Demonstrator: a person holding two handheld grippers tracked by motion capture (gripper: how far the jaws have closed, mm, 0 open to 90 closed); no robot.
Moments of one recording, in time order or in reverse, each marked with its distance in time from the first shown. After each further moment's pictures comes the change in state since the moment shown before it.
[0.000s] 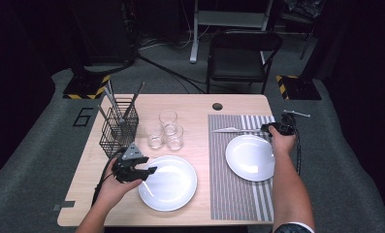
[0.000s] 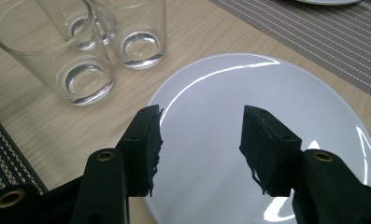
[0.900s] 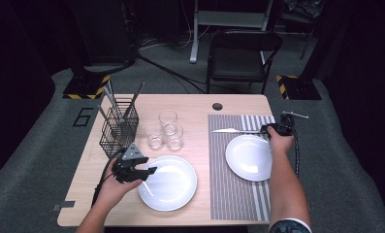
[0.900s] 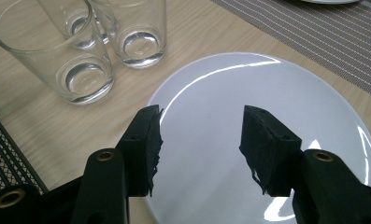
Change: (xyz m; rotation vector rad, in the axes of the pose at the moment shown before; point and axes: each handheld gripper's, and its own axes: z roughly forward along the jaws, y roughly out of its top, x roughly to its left) left arm -0.001 -0.001 0.001 -0.003 0.005 0.000; right arm -0.005 -0.002 0.012 -0.010 -0.045 0.034
